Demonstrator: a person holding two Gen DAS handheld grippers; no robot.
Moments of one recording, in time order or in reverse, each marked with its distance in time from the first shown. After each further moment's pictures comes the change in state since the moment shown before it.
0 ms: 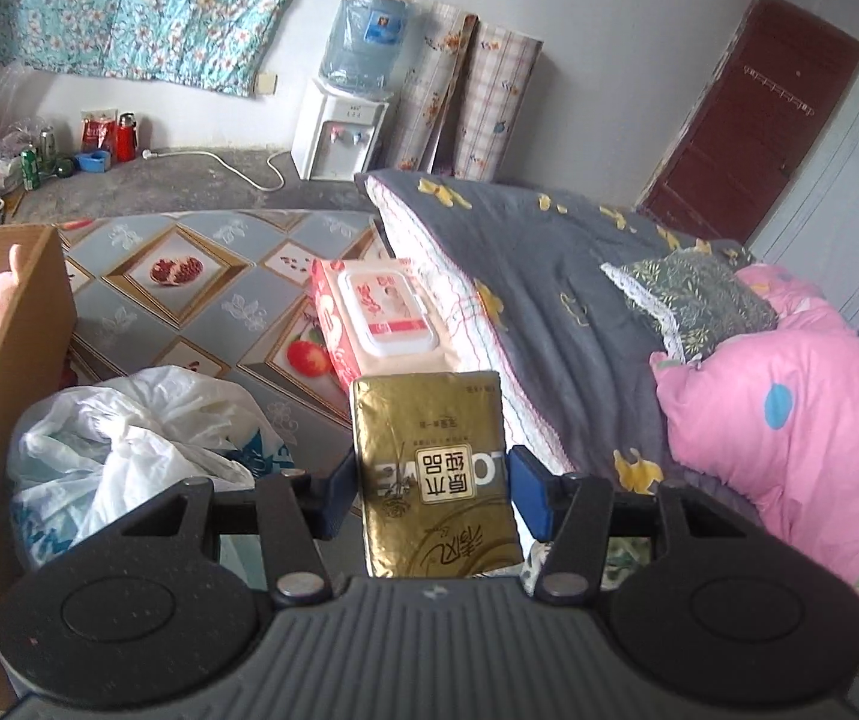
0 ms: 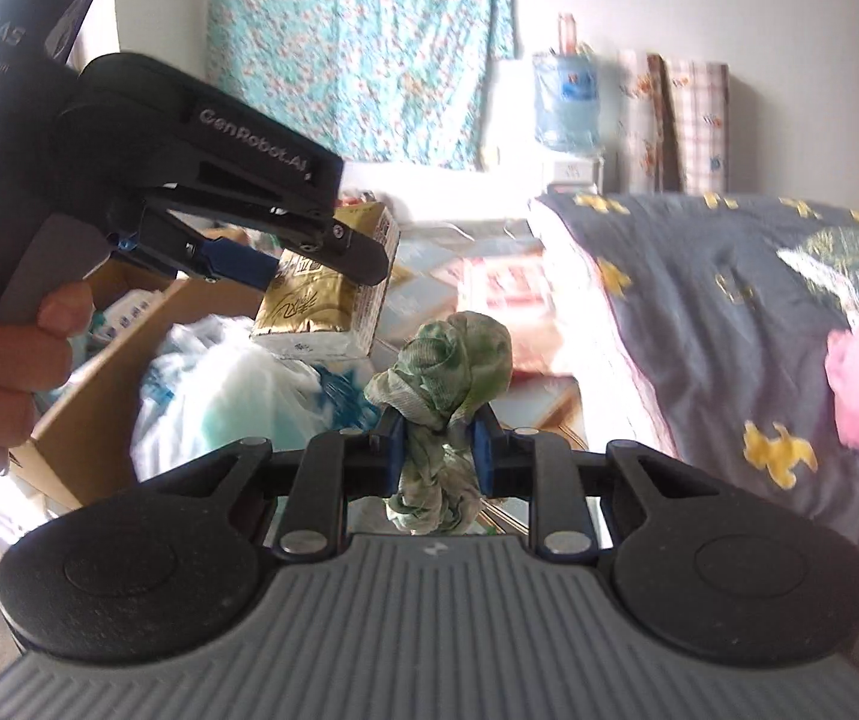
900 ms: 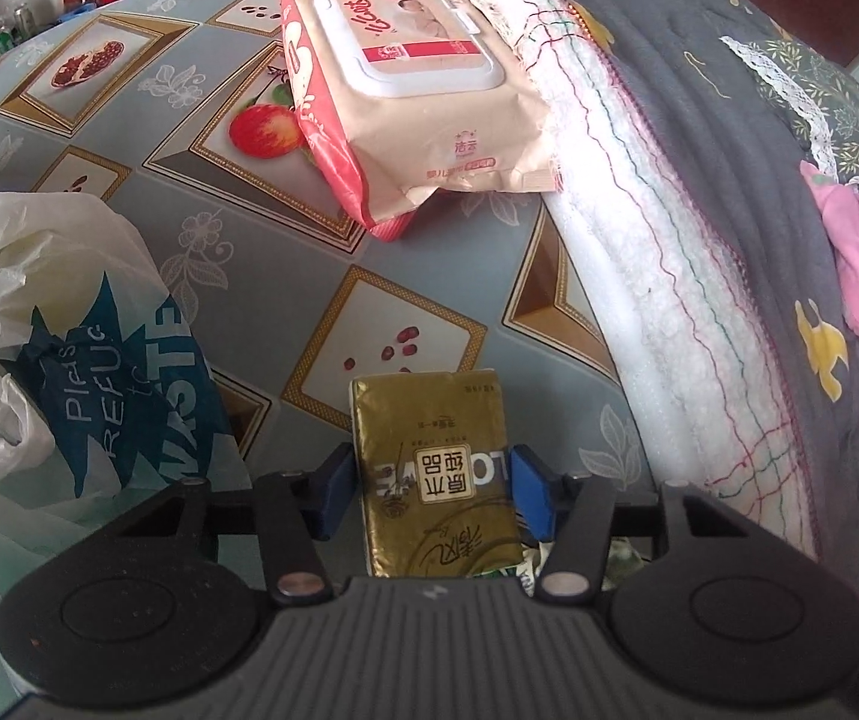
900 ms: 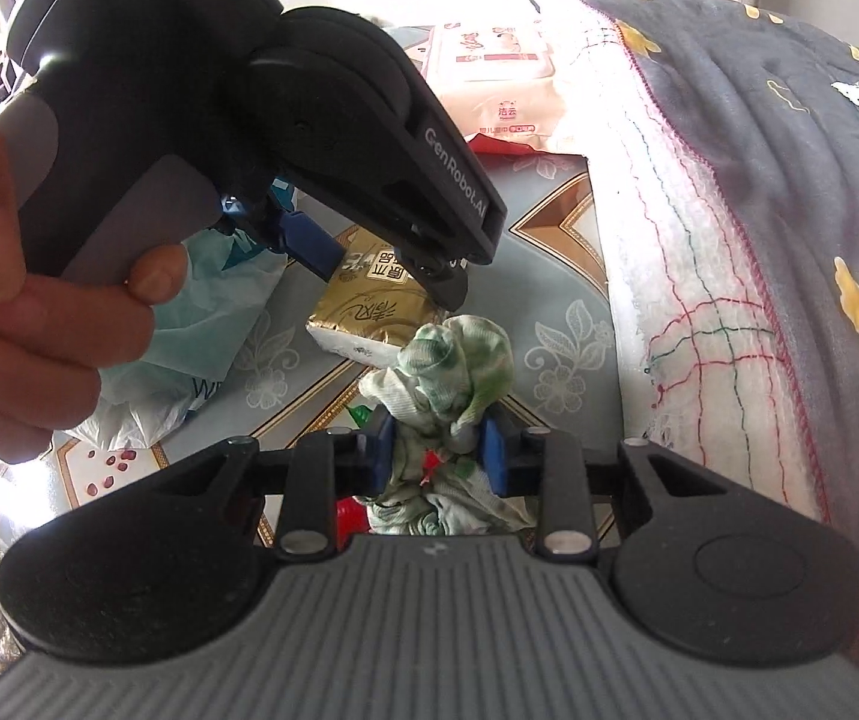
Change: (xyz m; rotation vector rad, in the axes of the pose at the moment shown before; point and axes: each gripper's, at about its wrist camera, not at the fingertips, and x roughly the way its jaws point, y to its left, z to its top) left arm 0.211 -0.002 -0.039 0.033 0.434 0.133; right arm 0.135 -0.044 -0.069 0.001 0.366 -0.015
